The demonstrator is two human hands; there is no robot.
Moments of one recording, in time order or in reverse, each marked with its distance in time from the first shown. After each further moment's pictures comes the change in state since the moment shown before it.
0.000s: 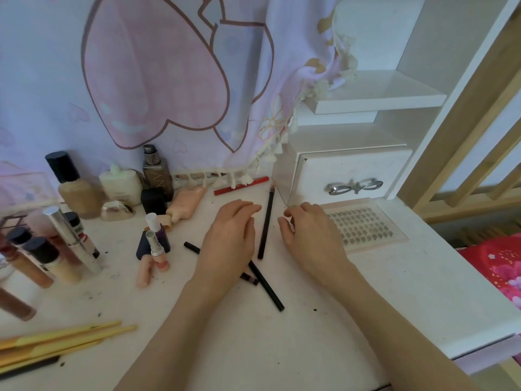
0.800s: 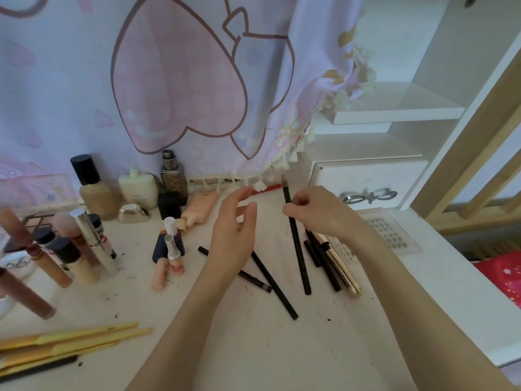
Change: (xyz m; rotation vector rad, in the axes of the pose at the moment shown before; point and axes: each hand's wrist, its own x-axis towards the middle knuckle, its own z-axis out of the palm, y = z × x) left_hand 0.012 0.004 -0.023 -0.571 0.035 -0.248; right_hand 0.047 -0.012 -0.039 0.431 -0.413 0.158
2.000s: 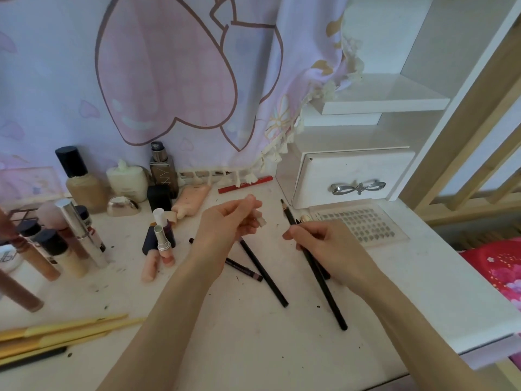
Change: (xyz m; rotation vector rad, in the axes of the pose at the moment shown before) left_hand -0.005 0.014 -0.005 -0.484 -0.097 -0.426; right_hand -0.068 0.025 0.017 0.293 0.100 -0.003
